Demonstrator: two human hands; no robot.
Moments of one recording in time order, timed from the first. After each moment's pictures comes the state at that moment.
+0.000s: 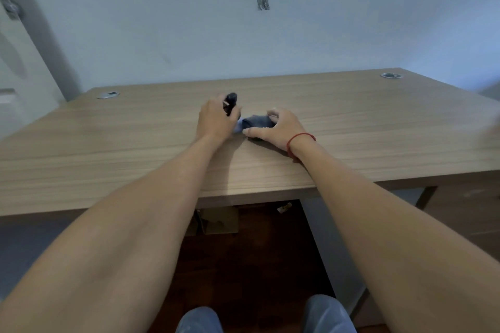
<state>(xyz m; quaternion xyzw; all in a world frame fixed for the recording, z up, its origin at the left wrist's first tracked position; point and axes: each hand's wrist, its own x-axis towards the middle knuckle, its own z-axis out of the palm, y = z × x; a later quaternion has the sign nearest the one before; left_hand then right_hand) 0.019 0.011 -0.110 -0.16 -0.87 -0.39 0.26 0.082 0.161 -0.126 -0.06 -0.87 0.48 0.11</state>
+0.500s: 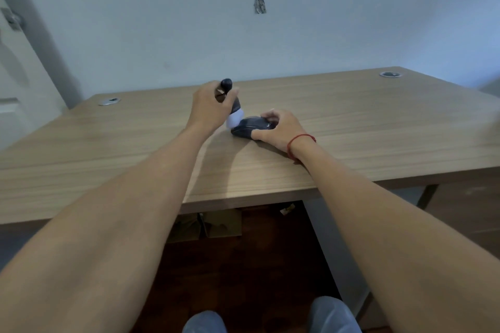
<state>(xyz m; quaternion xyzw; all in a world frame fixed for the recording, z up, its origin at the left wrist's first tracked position) 0.016 0.006 -0.078 -0.20 -0.84 -0.45 0.24 0.081 0.163 -0.125 -0.05 -0.86 0.49 0.16</state>
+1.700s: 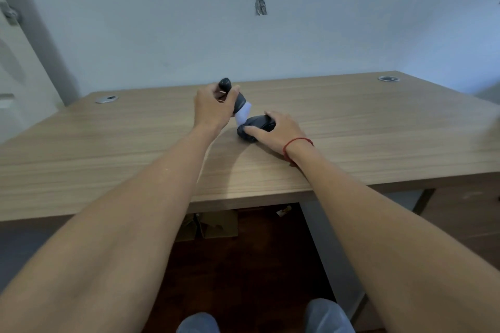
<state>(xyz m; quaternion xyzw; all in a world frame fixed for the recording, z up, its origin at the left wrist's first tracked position) 0.019 0.013 -0.083 -0.15 -0.78 -0.59 0.18 0.093 0.153 -0.115 -0.10 -0.92 0.36 0.12</state>
